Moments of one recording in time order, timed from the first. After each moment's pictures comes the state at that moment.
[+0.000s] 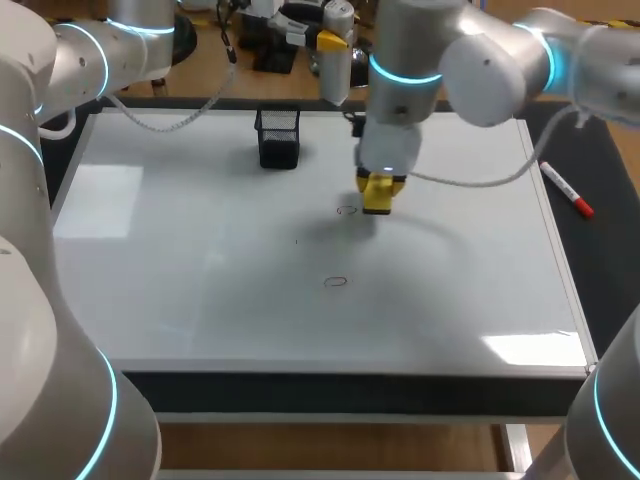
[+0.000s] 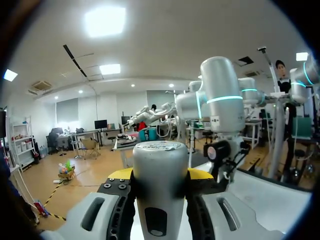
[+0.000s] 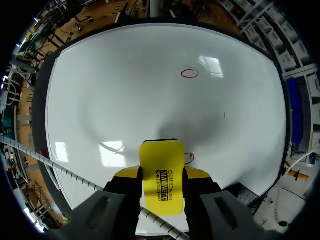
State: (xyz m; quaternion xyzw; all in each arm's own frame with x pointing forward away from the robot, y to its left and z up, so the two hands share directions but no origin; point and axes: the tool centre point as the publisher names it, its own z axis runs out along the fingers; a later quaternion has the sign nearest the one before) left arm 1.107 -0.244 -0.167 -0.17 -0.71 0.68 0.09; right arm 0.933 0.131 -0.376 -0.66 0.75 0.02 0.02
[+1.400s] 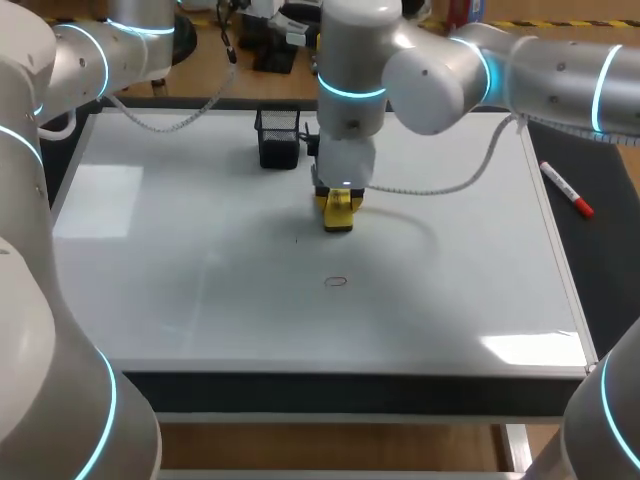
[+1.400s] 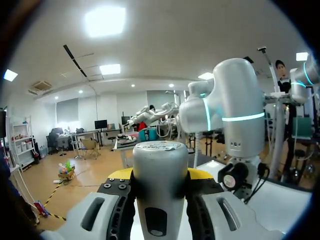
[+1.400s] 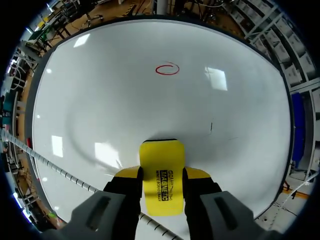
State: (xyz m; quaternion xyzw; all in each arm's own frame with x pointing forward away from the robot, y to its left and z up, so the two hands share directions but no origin) left arm 1.107 -0.244 -0.167 -0.17 -0.71 0.68 0.09; right arm 0.930 0.189 -0.417 -0.70 0.71 0.05 -0.01
